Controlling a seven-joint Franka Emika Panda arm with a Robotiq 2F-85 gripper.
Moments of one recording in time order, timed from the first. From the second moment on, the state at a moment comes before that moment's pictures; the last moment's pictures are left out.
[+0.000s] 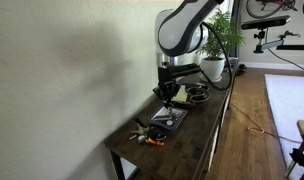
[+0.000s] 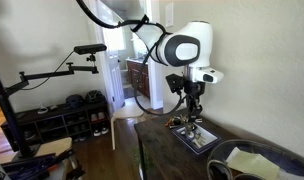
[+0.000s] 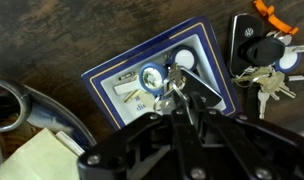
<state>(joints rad) 0.04 0.45 -0.07 -1.92 0.10 2.38 0.33</state>
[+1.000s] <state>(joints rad) 0.05 0.45 -0.04 -1.89 0.11 2.34 0.33</state>
